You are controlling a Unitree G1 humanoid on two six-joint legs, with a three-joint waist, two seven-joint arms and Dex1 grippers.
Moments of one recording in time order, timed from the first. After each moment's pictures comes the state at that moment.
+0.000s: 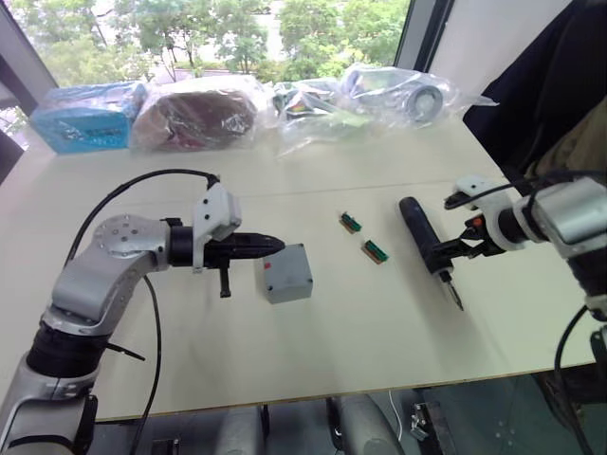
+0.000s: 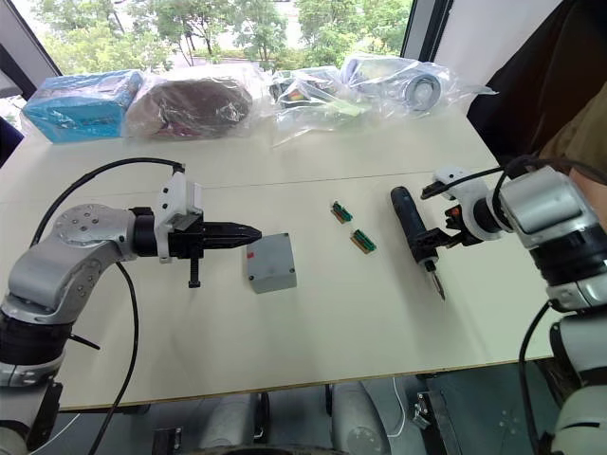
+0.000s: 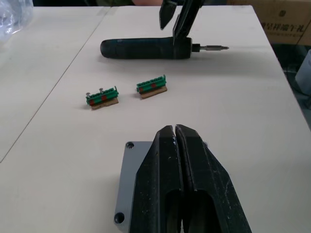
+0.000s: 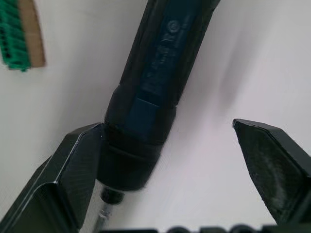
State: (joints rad) left arm -0.47 0.74 -0.05 -0.33 -0.50 0.57 -1.07; right arm -0.99 -0.96 0.46 0.32 0.27 1.34 0.95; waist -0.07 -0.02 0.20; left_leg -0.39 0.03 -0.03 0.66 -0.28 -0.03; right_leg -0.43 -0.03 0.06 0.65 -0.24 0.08
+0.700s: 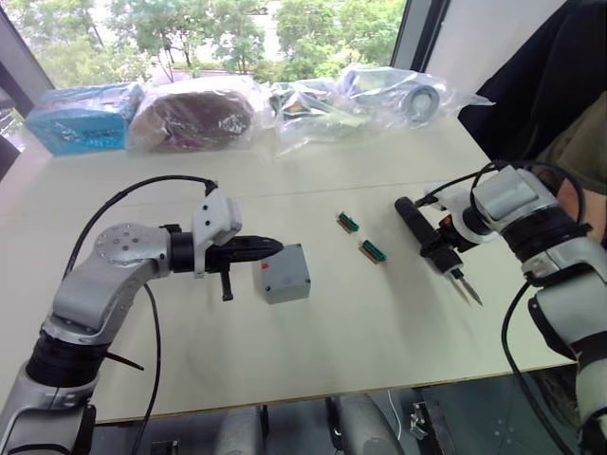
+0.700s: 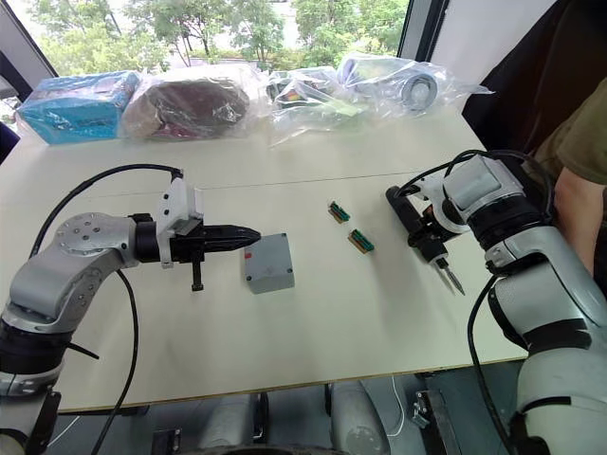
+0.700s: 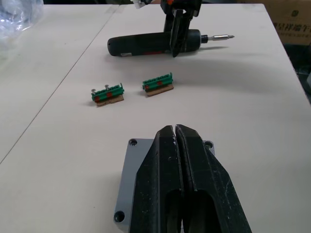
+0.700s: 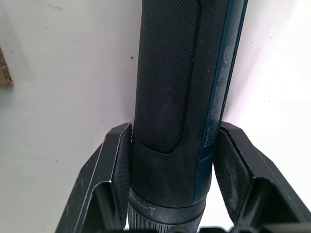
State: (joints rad) left arm -0.43 0.75 -0.04 -0.36 -0.50 0.56 -1.02; right arm -1.15 -0.77 0.61 0.62 0.07 1.27 1.00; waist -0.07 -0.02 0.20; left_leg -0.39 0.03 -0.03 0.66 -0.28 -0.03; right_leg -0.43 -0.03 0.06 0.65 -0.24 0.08
